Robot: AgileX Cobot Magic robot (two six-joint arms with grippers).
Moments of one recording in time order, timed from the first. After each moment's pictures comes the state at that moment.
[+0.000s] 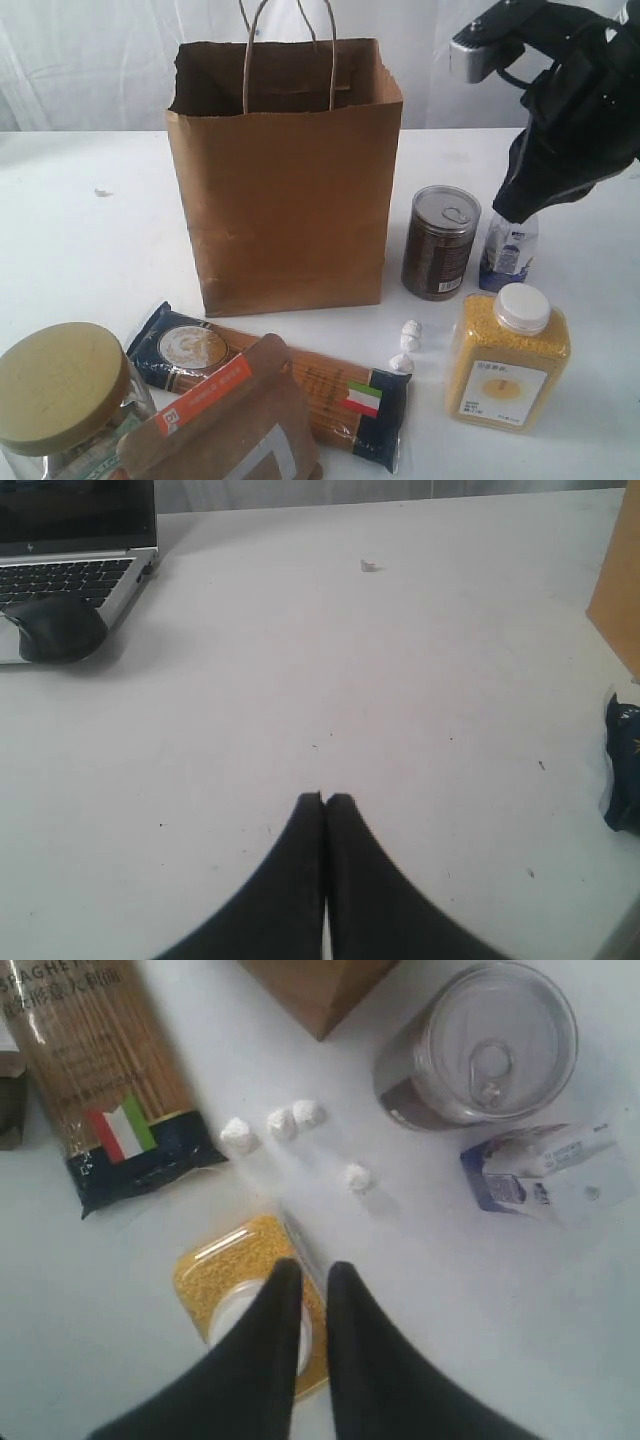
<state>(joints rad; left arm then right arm) 0.07 0.00 0.02 -0.08 0.37 0.13 0.33 1.41 -1.32 0.16 1.22 -0.57</state>
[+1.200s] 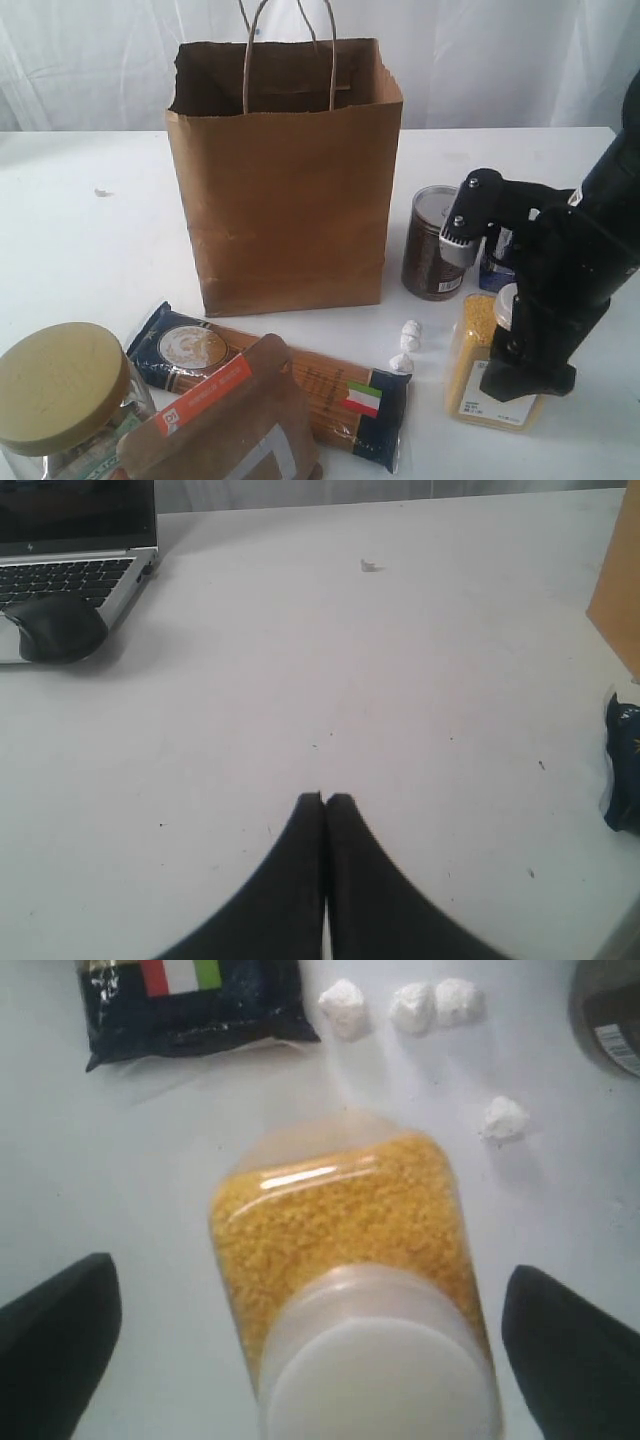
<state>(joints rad) 0.07 0.00 0.02 -0.08 0.37 0.13 0.32 1.44 -0.96 0.20 1.01 -0.89</state>
